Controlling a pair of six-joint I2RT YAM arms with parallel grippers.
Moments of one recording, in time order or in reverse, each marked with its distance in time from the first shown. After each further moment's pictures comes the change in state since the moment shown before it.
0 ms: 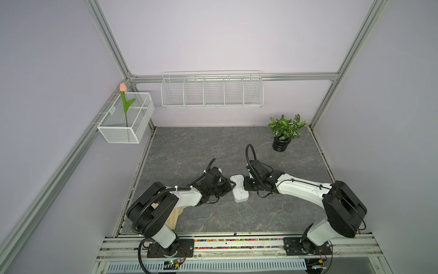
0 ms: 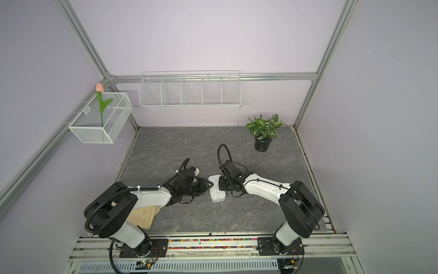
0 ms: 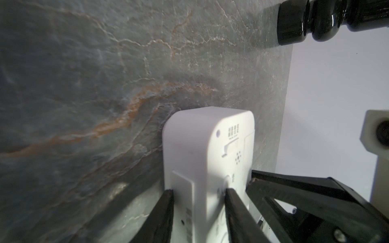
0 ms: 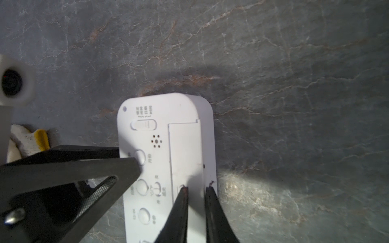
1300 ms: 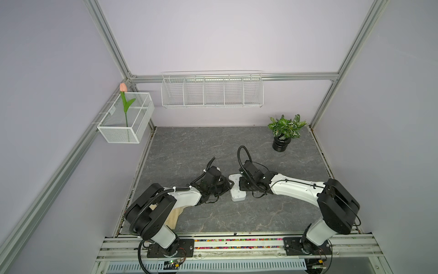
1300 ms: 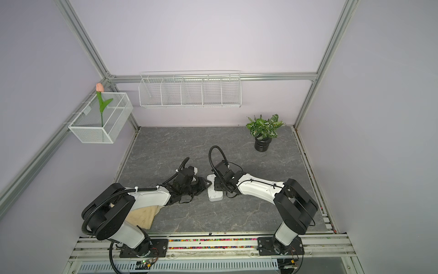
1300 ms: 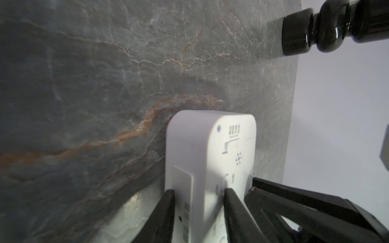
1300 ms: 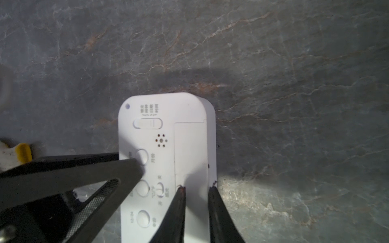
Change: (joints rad) left arm -0.003 -0.035 0.024 -0.092 -0.064 0.018; right arm 0.091 0.051 0.071 -0.045 0.132 0.055
